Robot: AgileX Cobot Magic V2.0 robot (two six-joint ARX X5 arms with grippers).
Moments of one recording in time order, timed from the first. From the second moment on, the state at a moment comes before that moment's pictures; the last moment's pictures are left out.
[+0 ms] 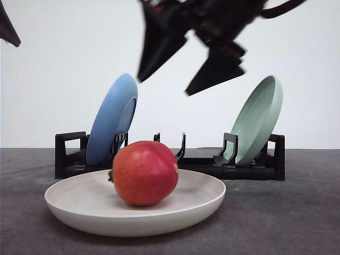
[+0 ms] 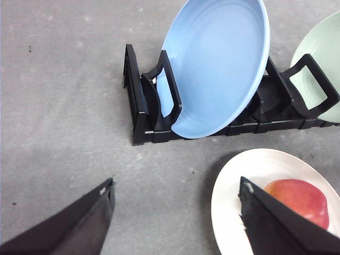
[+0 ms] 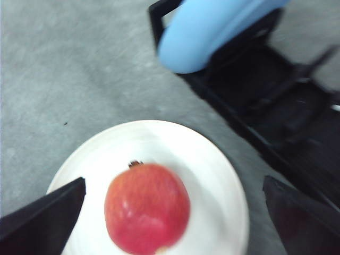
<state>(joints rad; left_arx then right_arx) -0.21 0.74 0.75 -0.57 0.16 -0.15 0.75 1.36 0.98 -0.29 -0.16 0.02</state>
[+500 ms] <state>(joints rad) -0.21 0.74 0.75 -0.57 0.16 -0.15 0.46 0.97 0.67 -0.29 -0.21 0.08</state>
